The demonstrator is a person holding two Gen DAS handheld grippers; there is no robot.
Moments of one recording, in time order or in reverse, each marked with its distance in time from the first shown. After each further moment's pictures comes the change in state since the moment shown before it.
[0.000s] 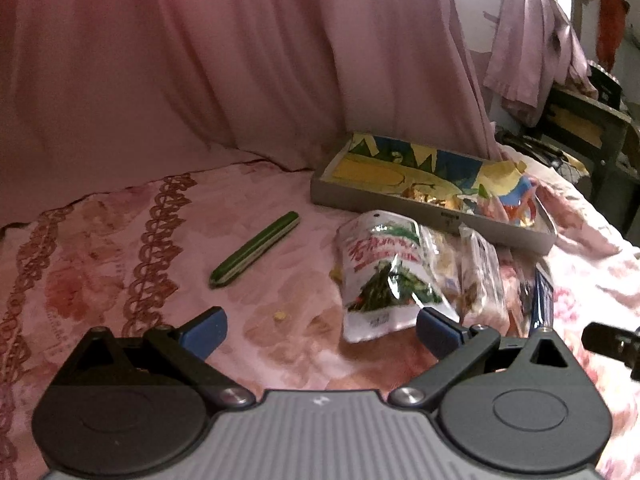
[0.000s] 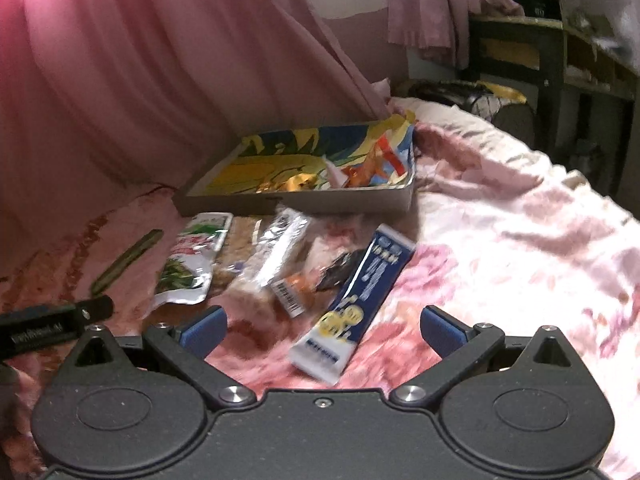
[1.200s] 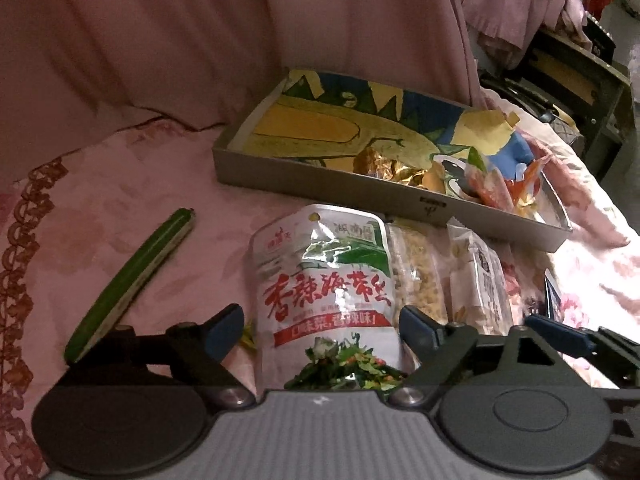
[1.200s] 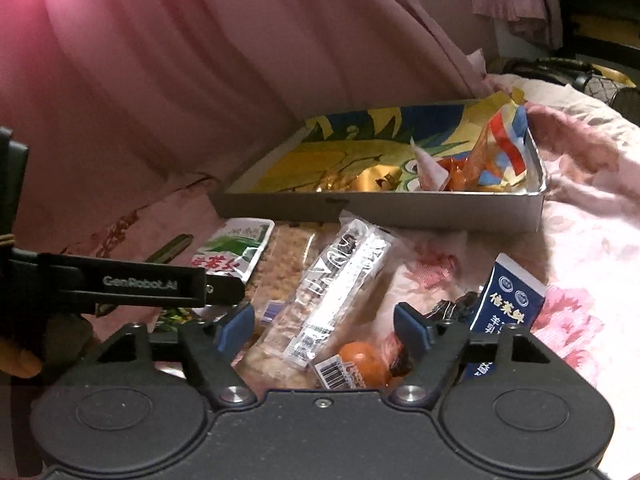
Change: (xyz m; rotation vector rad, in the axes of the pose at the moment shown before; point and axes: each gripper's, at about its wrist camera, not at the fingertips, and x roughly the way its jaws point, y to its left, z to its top) left arm 0.128 -0.034 0.049 0.058 0.225 -0.154; right arm 0.126 0.014 0.027 -0.030 0.043 0.262
